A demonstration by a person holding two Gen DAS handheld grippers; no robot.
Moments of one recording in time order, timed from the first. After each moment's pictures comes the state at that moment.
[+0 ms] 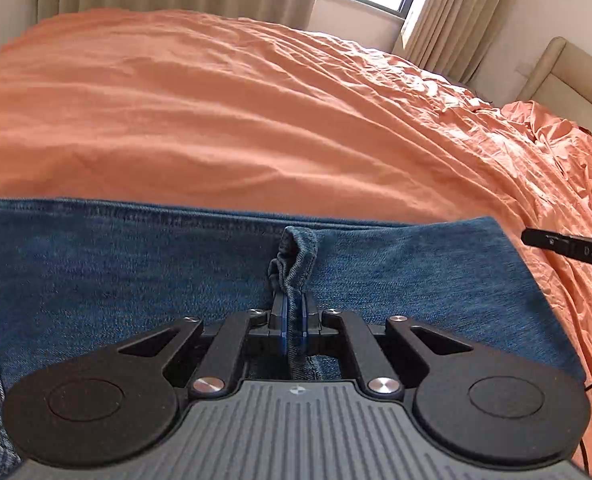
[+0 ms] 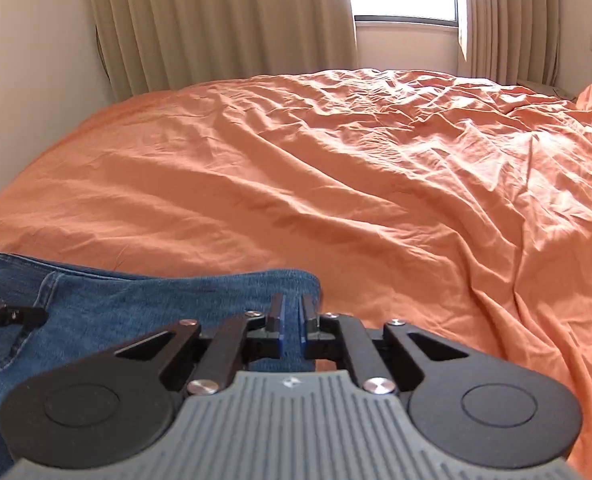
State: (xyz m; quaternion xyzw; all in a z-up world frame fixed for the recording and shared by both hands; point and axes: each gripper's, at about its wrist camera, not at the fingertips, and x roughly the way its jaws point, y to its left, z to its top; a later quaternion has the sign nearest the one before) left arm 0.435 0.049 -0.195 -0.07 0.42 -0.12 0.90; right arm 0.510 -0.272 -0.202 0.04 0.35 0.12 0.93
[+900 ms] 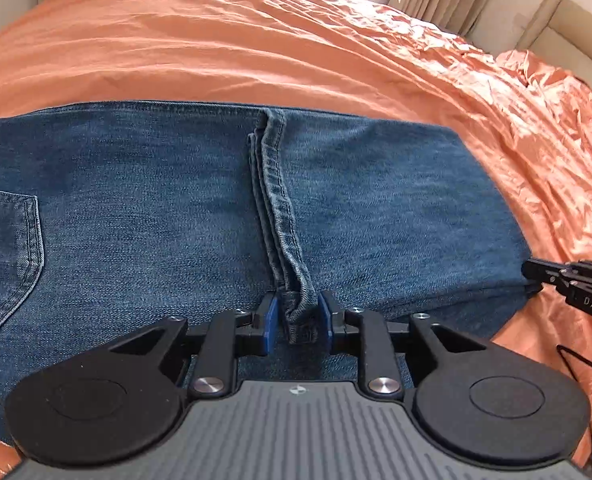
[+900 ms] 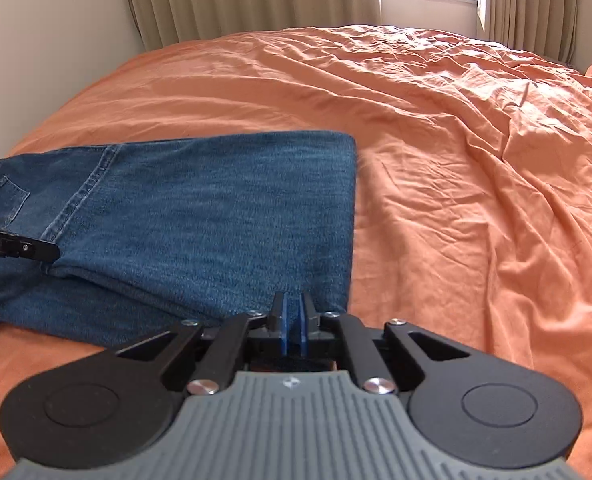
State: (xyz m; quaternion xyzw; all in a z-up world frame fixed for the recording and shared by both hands) left arm 0.344 0.027 -0.185 -0.03 0.48 -0.11 0.87; right arm 0.351 -0.278 -0.232 0.00 0.39 0.15 0.91
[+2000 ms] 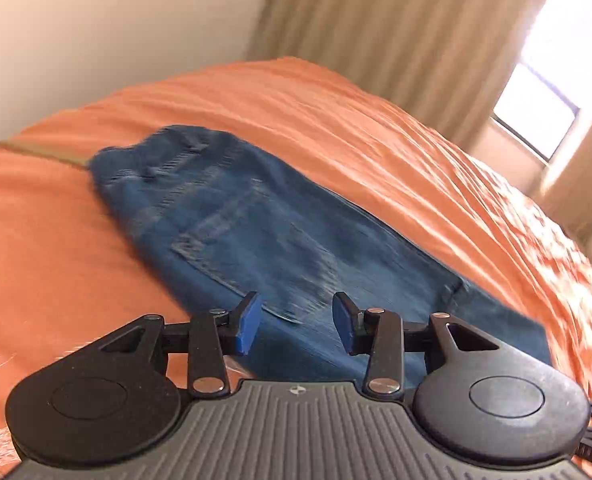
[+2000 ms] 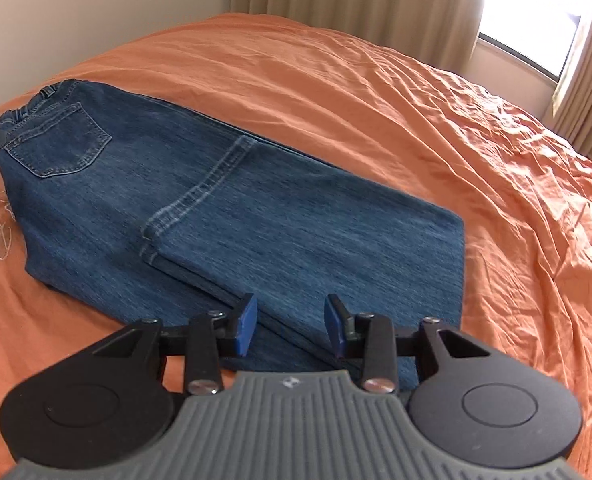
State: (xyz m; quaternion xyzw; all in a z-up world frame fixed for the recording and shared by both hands) left arm 0.225 0.191 -0.112 -0.24 0.32 0.16 0.90; right arm 0.337 -0.140 -0.157 -0.16 0.37 0.22 0.89
